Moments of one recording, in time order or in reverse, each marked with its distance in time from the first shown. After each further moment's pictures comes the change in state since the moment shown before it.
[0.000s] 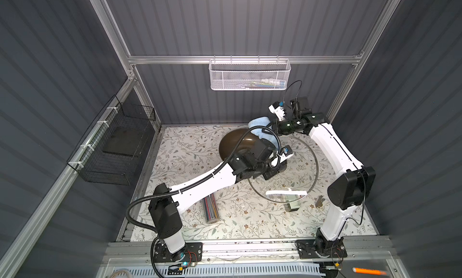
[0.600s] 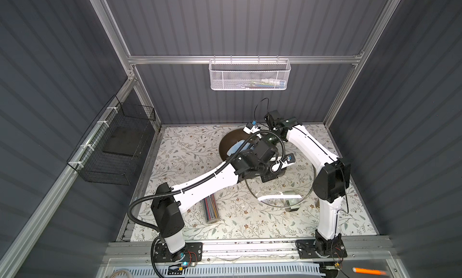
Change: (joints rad) left arm -0.020 0.021 0.034 -0.105 0.009 0.171; right arm 0.179 0.157 0.065 -0.295 -0.217 -0.324
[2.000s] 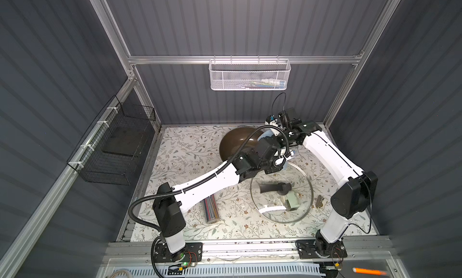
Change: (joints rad) left arm -0.012 0.018 0.034 0.153 -0.201 0.082; right arm -0.050 -0.273 -0.248 0.225 0.895 0.015
